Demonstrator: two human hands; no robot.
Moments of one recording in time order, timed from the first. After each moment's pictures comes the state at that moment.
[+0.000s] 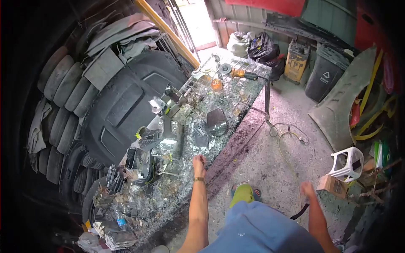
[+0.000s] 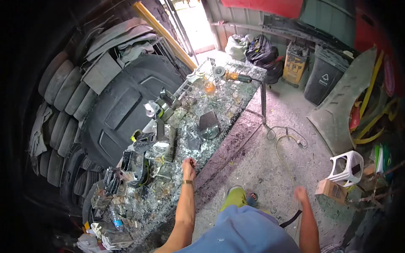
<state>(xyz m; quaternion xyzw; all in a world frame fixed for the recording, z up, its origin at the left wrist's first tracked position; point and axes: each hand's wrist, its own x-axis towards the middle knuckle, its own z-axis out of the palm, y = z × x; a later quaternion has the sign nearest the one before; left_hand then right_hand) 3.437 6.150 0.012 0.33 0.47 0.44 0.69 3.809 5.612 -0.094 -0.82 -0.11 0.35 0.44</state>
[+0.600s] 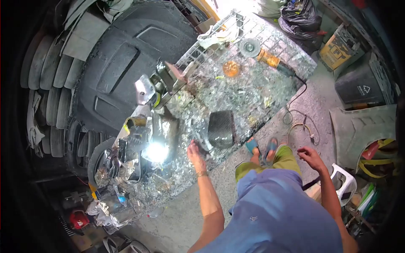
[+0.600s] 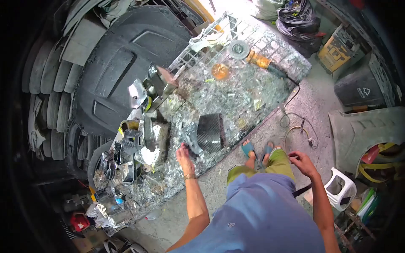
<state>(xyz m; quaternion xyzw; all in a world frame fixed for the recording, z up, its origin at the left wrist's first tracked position) 3.524 6.236 -0.025 0.31 0.61 0.56 0.47 3.992 6.027 0.110 -0.71 -0.34 0.56 0.27</state>
